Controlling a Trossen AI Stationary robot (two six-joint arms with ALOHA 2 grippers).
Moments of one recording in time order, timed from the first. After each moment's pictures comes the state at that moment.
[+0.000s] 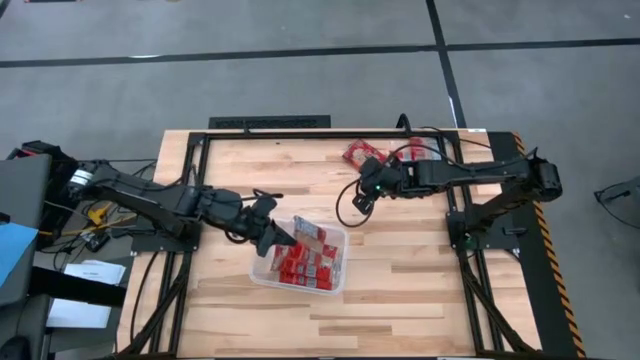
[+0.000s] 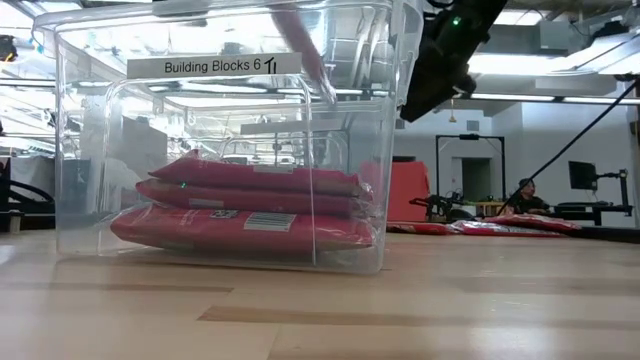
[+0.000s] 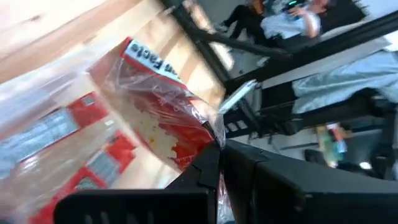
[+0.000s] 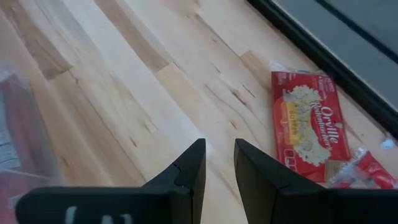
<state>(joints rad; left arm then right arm) -0.24 1.15 0.95 -0.12 -0.04 -1.06 -0.07 1.39 1.11 -0.65 0.43 0.47</state>
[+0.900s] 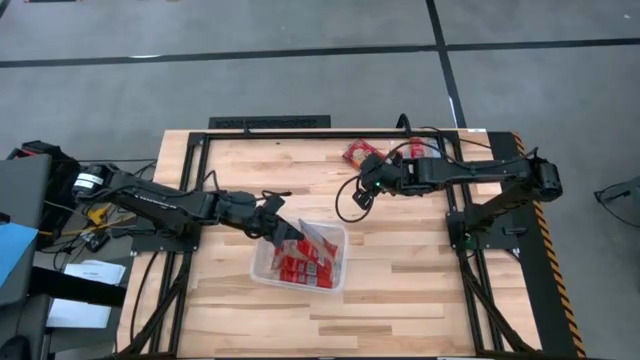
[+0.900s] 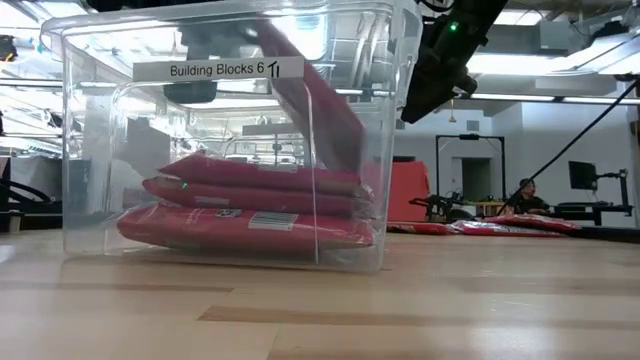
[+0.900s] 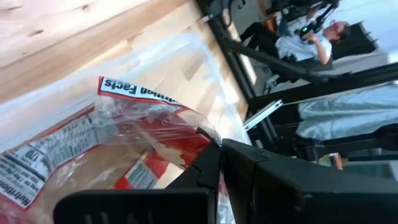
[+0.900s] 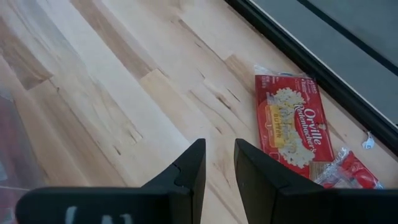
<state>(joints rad) -0.13 1.23 0.72 0.19 -0.01 -1.15 -0.10 1.39 1.11 -0.66 0.45 0.46</state>
